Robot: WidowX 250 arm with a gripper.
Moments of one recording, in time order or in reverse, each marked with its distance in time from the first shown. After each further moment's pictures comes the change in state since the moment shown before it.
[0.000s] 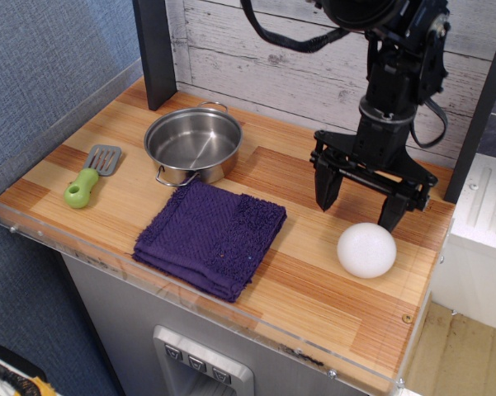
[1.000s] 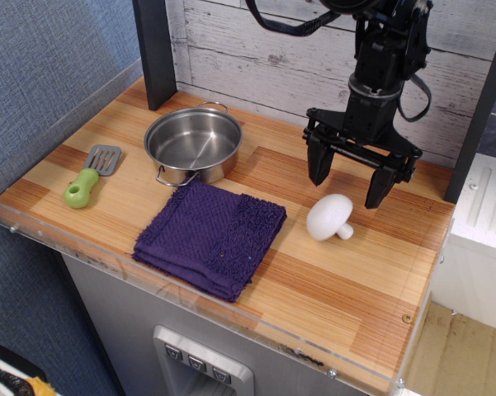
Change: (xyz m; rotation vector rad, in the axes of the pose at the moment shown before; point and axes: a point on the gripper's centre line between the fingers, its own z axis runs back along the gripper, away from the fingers) arm 0.024 0.026 -0.004 0.013 0.004 0.016
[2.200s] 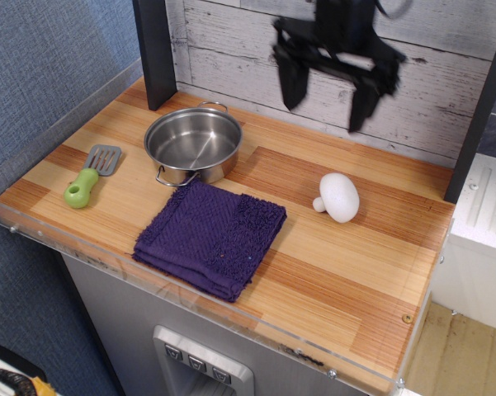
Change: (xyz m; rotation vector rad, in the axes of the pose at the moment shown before) arm -0.015 0.013 0.081 -0.018 -0.123 -0.014
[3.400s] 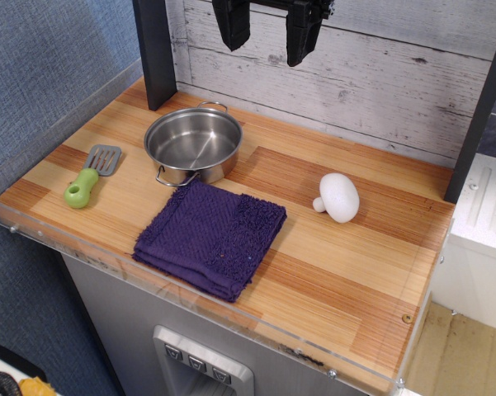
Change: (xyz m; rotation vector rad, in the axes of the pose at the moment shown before) arm -0.003 0.068 0.049 -0.039 -0.002 0.058
